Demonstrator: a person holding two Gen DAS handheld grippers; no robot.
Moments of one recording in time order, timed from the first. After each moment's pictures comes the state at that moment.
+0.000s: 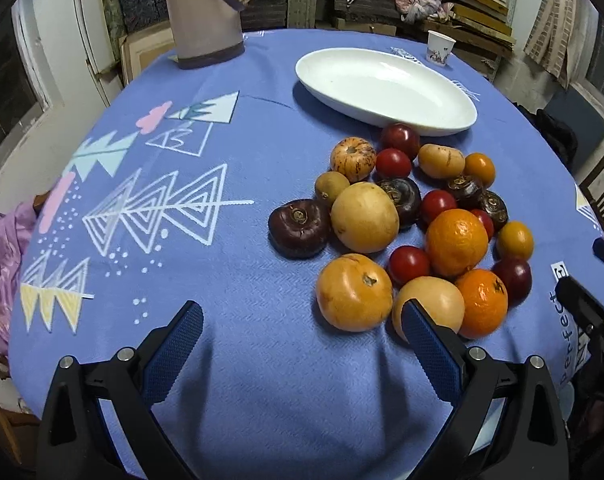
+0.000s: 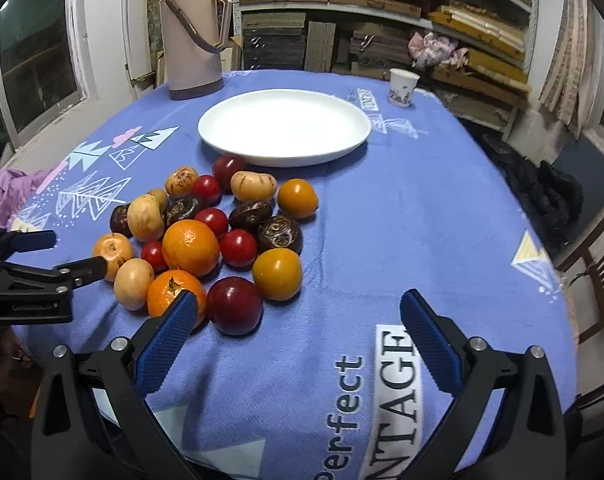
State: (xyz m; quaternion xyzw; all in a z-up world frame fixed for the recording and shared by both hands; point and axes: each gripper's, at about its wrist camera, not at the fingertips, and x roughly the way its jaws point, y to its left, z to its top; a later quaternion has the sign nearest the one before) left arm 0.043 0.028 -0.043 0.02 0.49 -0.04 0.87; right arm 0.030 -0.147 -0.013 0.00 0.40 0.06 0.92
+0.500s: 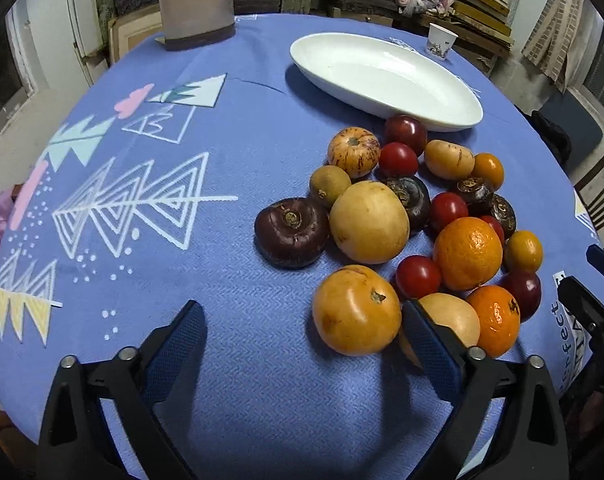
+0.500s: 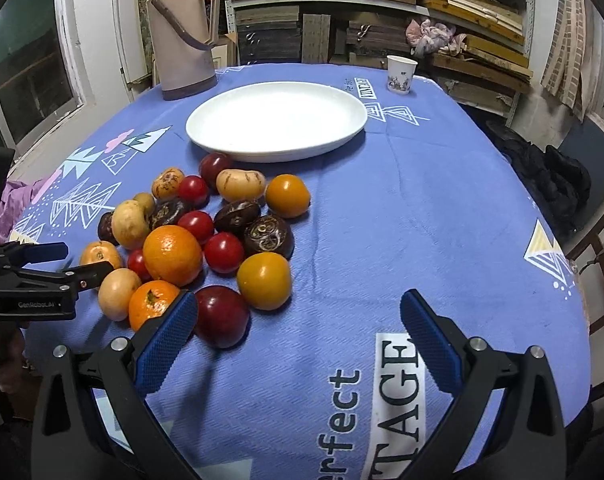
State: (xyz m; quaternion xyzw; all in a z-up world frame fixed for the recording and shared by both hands) left arm 0.067 0.035 -0.062 0.00 0.51 -0.06 0.86; right arm 0.047 -0.158 -0.022 0.01 0.40 0.05 0.91
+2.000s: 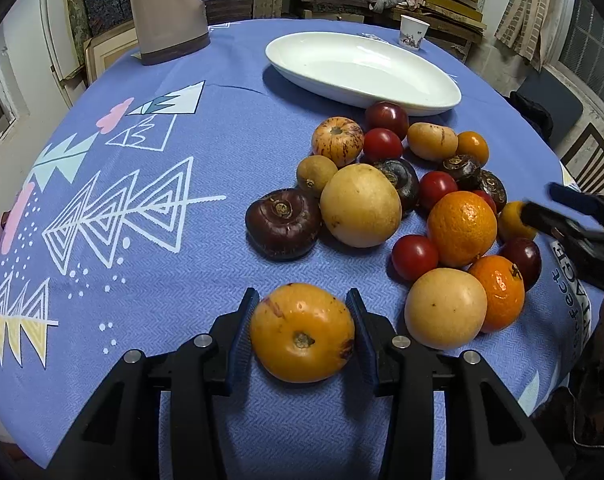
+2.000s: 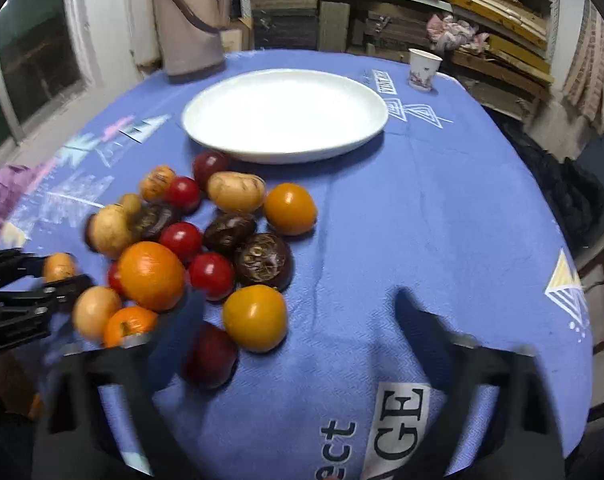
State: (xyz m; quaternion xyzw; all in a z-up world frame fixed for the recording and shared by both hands) left arm 0.058 0.033 -0.066 0.04 0.49 -0.10 0.87; right arm 0.090 -0.150 -0.032 -0.01 0.43 0.07 0.90
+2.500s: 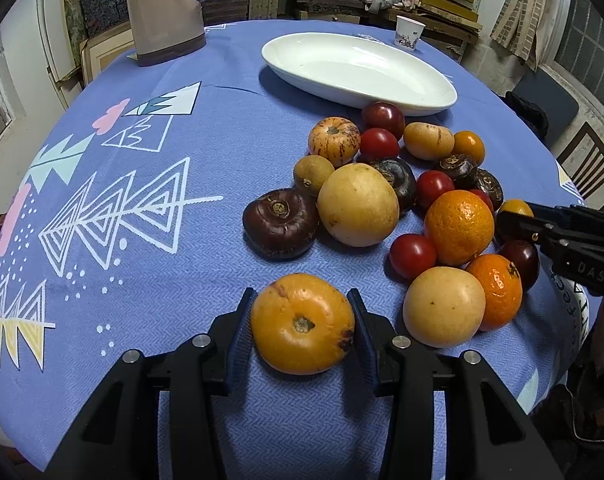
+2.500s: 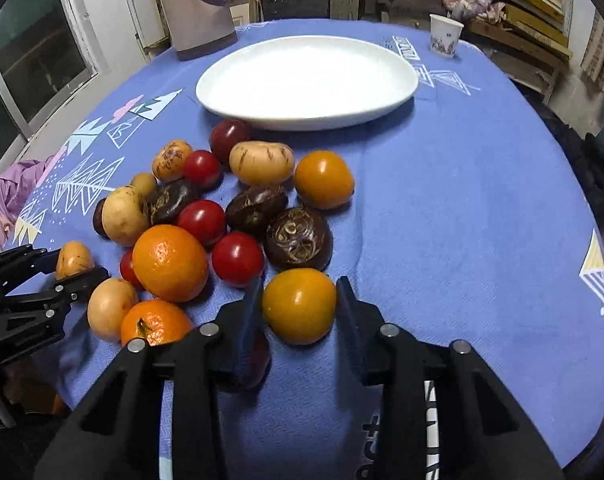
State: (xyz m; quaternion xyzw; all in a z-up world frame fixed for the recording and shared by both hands) left arm 0.058 0.035 -0.066 0.03 0.48 -0.11 0.87; right arm 0.098 -0.140 -0.044 0.01 0.48 0.11 0.87
